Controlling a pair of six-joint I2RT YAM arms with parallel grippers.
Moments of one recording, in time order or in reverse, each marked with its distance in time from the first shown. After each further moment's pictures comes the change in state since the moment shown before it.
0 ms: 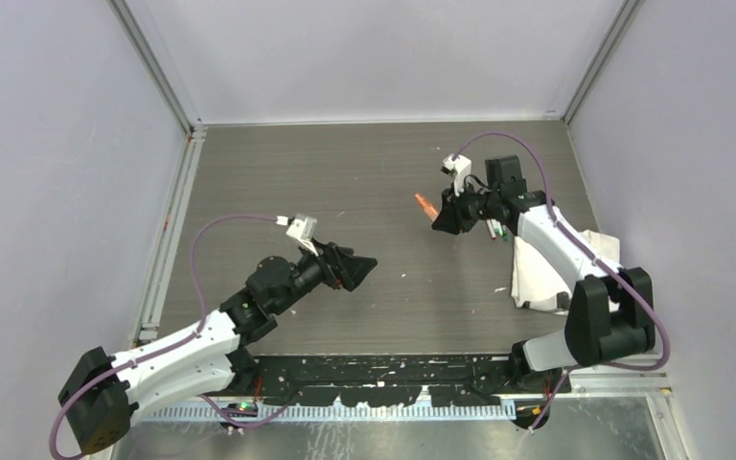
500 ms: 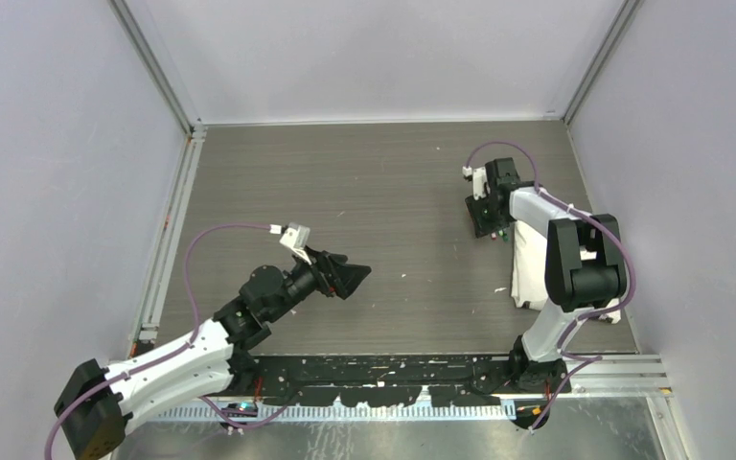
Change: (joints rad) left arm 0.000 -0.087 -0.090 -0.016 0.000 0.003; right arm -0.106 0.344 0.086 -0.088 0.672 0.035
